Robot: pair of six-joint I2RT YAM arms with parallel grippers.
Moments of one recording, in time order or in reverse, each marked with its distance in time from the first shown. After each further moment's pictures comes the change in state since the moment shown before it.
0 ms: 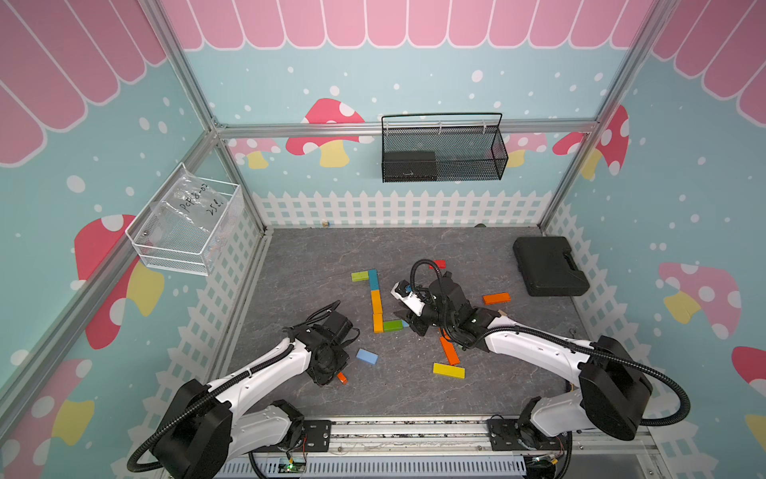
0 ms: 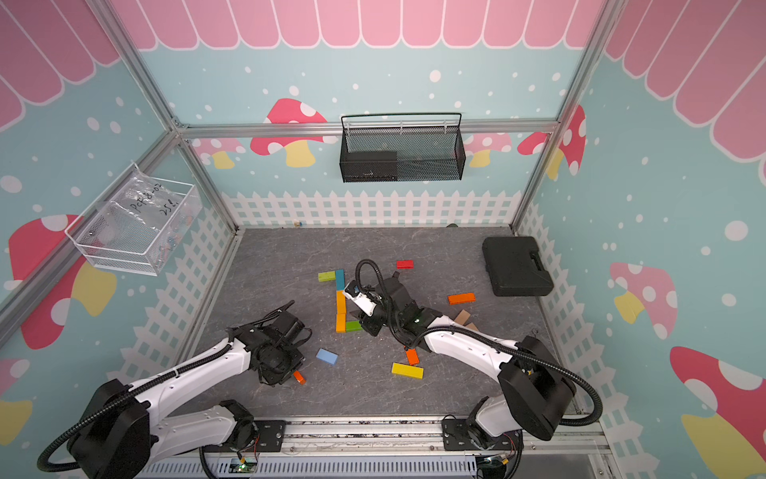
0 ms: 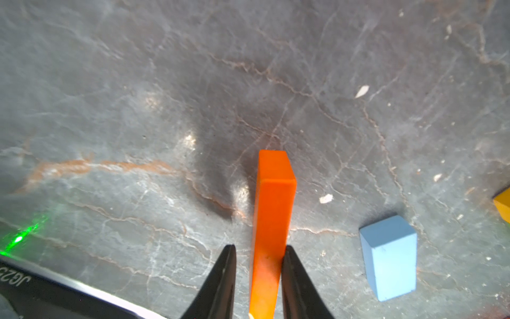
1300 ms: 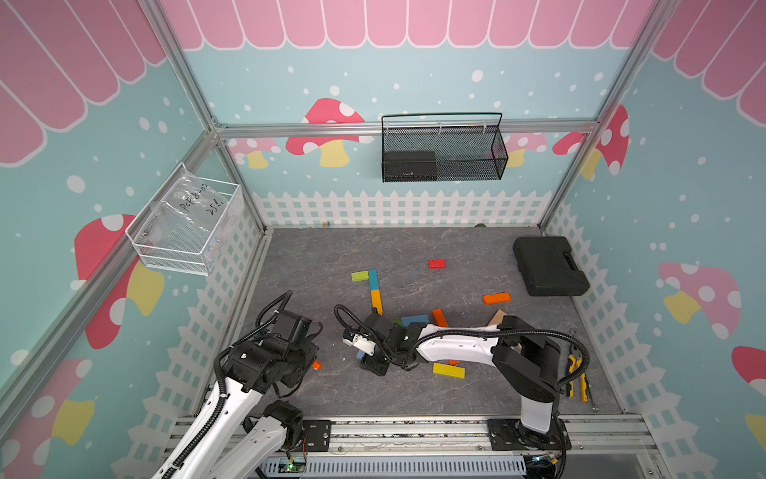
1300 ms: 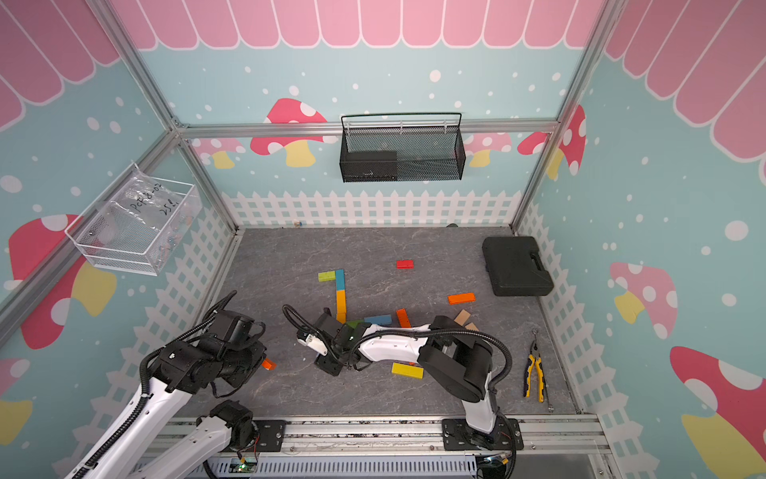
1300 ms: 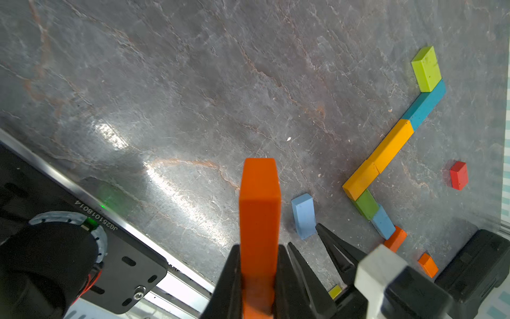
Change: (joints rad) left arm 0.163 -0.456 0.205 -0.373 -0.097 0.020; right arm 0.320 0.478 0.338 -0.329 0.092 0.185
